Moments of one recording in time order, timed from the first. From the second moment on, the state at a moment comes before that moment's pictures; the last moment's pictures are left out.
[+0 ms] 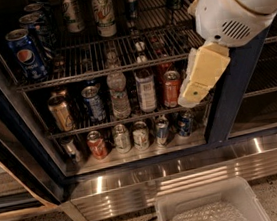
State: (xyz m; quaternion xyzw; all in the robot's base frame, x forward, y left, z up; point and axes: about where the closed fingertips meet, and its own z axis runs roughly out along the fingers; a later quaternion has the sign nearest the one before) arm 0.462 -0.104 1.003 -0.59 0.75 -0.02 0.29
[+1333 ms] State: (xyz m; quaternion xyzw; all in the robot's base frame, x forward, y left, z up) arm 0.538 -0.033 0.952 -0.56 0.77 0.03 0.32
